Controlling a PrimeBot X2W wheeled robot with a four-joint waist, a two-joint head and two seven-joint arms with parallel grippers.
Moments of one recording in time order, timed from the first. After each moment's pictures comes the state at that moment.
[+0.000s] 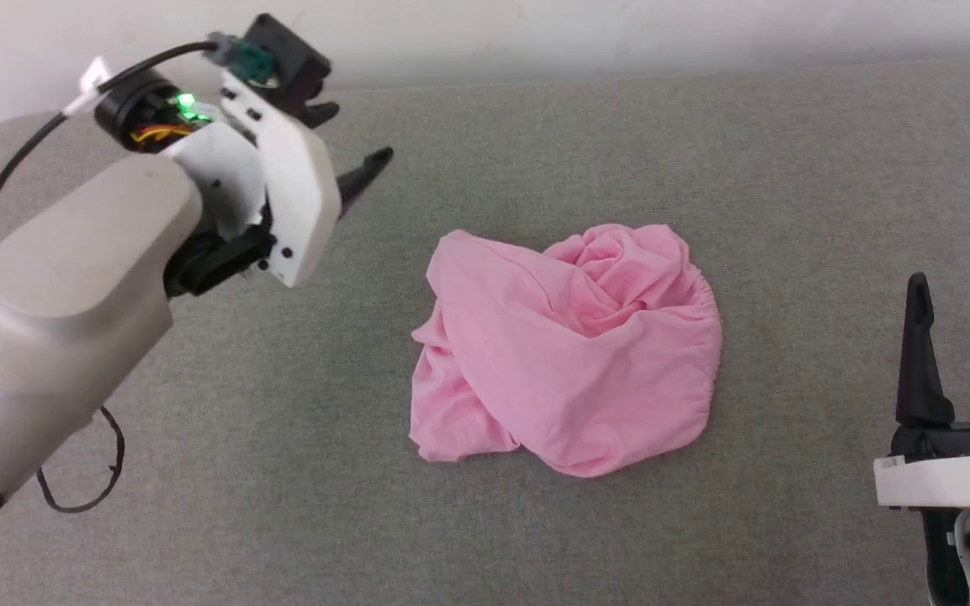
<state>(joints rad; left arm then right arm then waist) -1.21 0.61 -1.22 0.46 -0.97 -0.12 0.23 -0.05 -0.05 -0.19 -0.07 0.10 0.13 -0.26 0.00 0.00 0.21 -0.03</state>
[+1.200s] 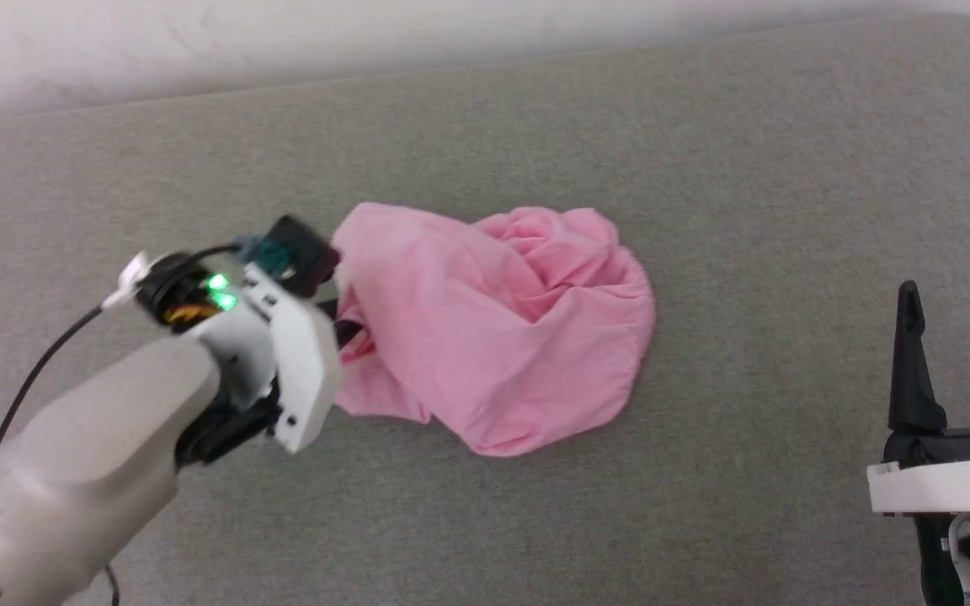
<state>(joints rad) -0.92 0.67 -1.18 0.29 -0.91 -0.10 0.23 -0.05 -0.05 -0.18 -0.06 0.12 0.13 -0.26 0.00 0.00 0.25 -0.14</state>
